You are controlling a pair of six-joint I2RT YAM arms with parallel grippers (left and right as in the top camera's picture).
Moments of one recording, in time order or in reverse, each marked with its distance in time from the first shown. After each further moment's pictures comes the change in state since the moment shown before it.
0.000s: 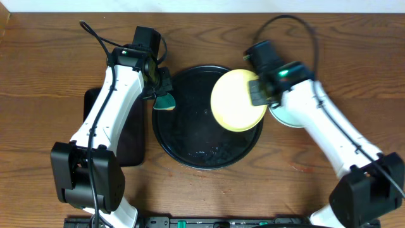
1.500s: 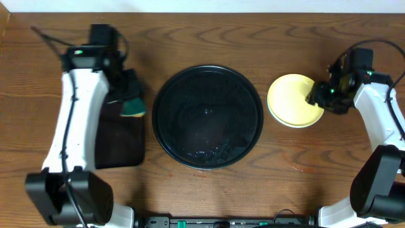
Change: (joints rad) left arm 0.209 -0.108 0.067 -0.237 -0.027 0.156; right arm -0.548 0.000 -0.200 0.158 -0.370 -0.111
